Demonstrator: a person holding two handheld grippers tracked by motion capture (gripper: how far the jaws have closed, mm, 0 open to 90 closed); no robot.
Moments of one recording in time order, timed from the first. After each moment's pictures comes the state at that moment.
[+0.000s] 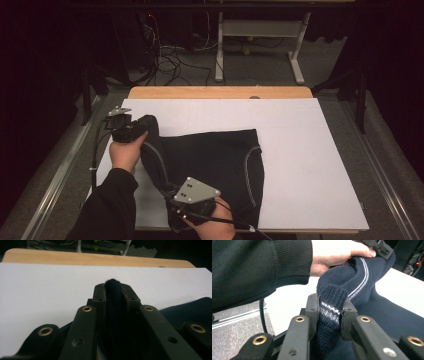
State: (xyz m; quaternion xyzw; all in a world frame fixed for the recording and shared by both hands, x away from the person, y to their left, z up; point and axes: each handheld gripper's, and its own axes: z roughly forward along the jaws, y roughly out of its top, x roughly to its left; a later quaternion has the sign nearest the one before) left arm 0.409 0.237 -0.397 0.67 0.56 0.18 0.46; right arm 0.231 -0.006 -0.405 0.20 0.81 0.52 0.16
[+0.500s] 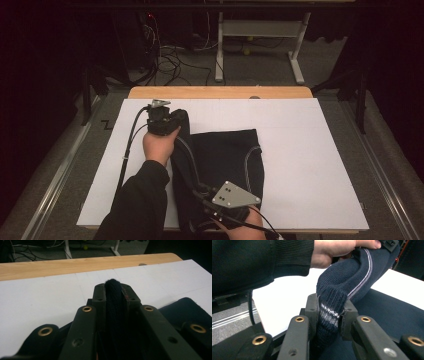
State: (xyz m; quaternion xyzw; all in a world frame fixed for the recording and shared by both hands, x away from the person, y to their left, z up) left arm 0.426 0.146 -0.387 0.70 0.53 0.19 0.44; right arm 0.225 -0.076 -0.416 0.24 0.80 0.52 0.19
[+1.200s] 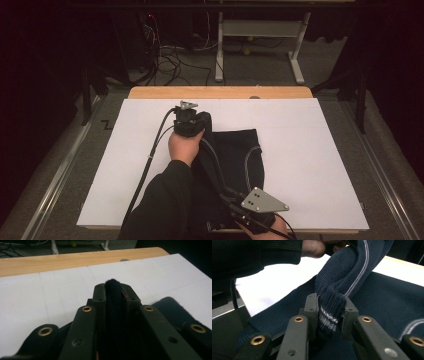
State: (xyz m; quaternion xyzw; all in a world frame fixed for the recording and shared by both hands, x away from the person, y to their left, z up) left arm 0.434 0.082 -0.398 0.72 0.50 0.17 0.45; right arm 0.219 -0.133 -0.437 0.29 0.79 0.50 0.20
